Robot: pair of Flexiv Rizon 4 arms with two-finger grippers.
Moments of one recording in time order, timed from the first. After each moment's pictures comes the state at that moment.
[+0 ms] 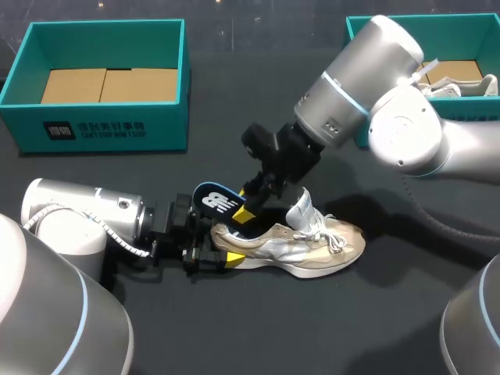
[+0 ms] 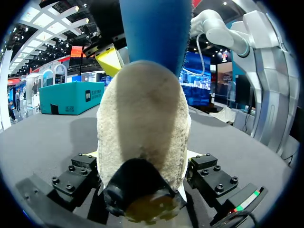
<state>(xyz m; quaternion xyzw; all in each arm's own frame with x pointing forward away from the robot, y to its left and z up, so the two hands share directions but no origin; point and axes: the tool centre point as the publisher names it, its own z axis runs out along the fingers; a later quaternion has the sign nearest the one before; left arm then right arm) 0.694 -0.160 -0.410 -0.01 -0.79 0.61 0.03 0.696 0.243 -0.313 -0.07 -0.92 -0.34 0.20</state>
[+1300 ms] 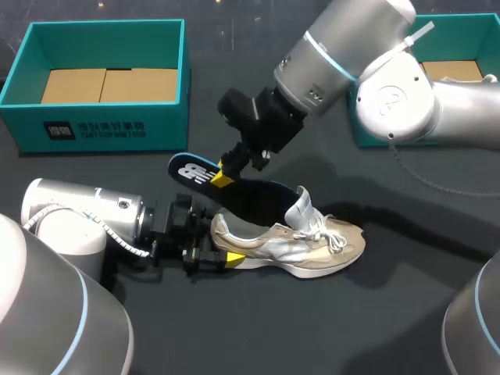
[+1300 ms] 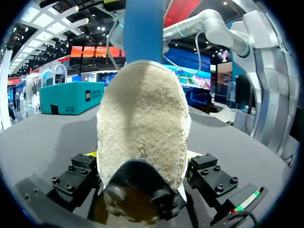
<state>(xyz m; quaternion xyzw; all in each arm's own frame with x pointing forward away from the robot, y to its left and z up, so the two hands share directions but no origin) 0.694 -0.160 -0.409 -0.01 -0.79 0.61 0.03 0.717 0.278 -0.237 -0.01 -0.92 -0.36 0.13</state>
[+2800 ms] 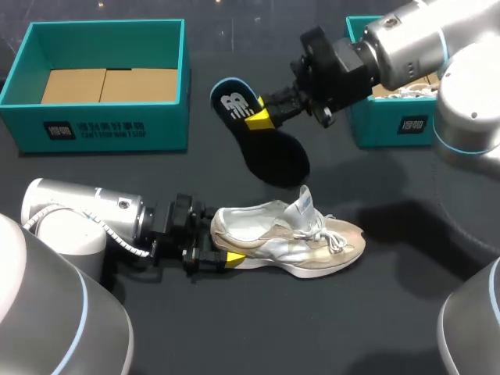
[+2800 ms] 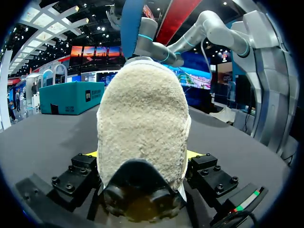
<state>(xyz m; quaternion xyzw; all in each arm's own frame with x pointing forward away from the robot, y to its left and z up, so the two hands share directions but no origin) 0.694 -0.160 -0.410 -0.01 -0.79 0.61 0.03 0.719 0.225 -0.109 0.06 -0.80 -0.58 0.09</state>
